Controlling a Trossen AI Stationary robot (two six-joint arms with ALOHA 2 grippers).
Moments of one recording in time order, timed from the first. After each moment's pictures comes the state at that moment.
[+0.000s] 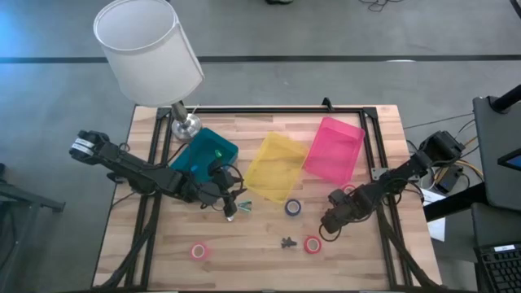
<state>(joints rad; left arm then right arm) -0.33 1.27 0.76 -0.06 -0.58 -0.42 0.54 1.41 0.63 -0.64 -0.08 1.64</state>
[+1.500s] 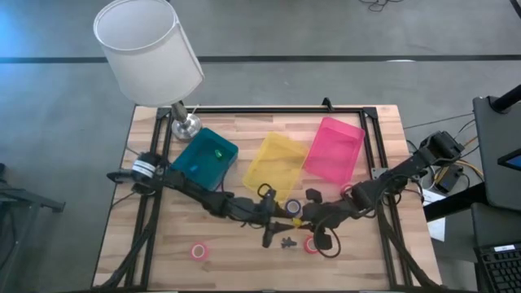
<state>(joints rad) -0.32 1.94 1.06 0.82 -0.17 -0.36 0.51 1.41 0.85 -0.21 0.18 0.46</state>
